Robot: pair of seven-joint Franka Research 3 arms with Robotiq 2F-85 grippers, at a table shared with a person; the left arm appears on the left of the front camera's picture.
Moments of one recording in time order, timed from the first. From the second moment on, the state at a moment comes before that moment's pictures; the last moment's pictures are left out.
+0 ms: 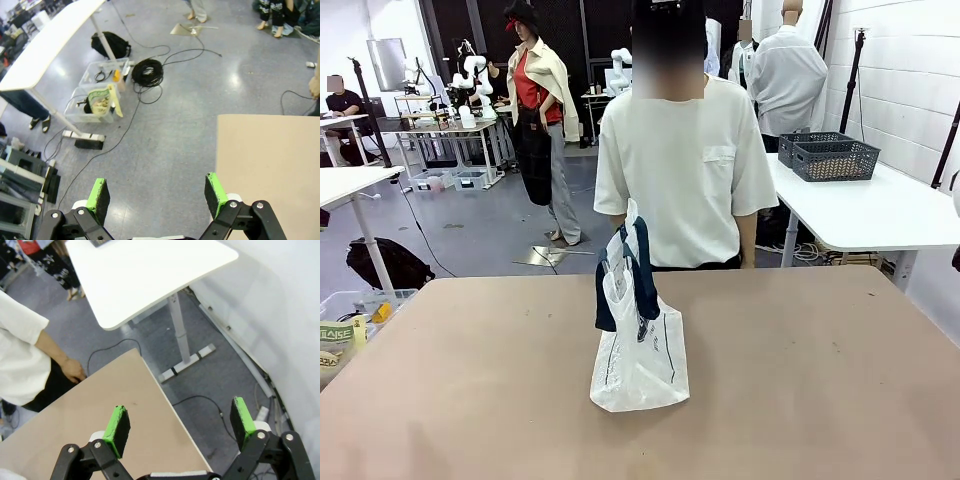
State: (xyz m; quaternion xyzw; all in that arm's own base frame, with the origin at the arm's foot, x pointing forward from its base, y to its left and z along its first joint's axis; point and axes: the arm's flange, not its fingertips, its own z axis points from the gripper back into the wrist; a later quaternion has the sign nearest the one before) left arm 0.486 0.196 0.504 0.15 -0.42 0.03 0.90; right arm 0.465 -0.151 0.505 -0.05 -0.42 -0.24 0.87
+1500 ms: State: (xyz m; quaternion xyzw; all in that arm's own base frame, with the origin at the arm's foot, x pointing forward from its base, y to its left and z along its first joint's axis) left arm 0.473 -0.093 0.568 -0.08 -0.43 -0.22 0.87; right arm 0.339 0.021 0.603 0.17 -0.30 0.08 0.94
